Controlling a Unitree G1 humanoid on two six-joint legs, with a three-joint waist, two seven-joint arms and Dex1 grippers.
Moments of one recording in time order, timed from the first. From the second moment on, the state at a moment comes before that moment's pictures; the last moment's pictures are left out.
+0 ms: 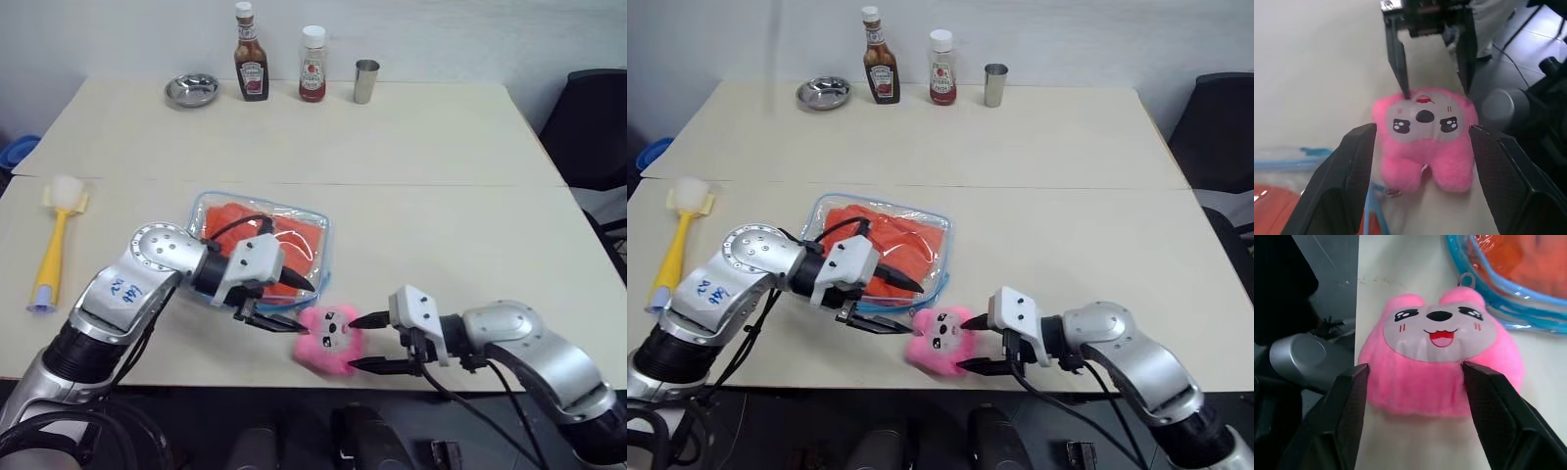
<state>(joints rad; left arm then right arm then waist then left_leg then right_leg) -0.61 0.78 -0.31 -0.31 -0.40 0.50 -1.25 -0.19 -0.82 0.18 -0.58 0.46 0.57 1.05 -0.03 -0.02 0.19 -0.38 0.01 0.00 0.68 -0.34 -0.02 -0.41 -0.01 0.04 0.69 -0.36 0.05</state>
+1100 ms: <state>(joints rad) -0.45 0.72 -0.41 -0.36 -0.11 0.31 -1.21 -0.73 -0.55 0.44 0.22 -0.11 -0.43 1.10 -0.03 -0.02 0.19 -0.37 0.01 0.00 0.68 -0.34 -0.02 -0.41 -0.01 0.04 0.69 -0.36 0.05</state>
